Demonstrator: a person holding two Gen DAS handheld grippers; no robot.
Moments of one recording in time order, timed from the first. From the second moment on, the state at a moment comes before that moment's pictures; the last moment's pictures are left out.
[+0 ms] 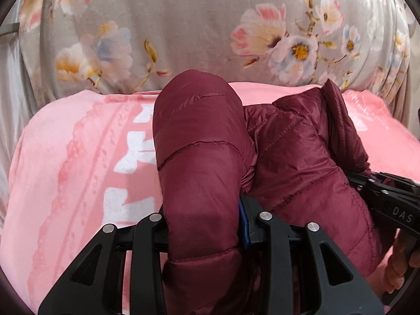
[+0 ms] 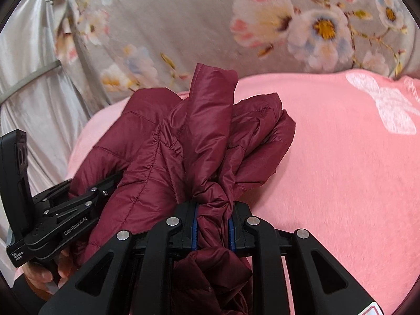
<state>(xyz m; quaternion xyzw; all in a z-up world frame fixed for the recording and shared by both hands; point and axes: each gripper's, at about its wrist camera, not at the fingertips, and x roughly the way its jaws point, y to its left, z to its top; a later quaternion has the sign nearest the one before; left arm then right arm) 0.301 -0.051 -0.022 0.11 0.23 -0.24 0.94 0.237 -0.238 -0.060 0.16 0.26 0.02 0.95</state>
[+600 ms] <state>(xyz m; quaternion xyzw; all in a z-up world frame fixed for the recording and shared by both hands) 0.300 -0.033 -0.014 0.11 0.31 -0.14 0.93 0.201 -0.270 -0.049 0.19 0.29 -0.05 0.94</state>
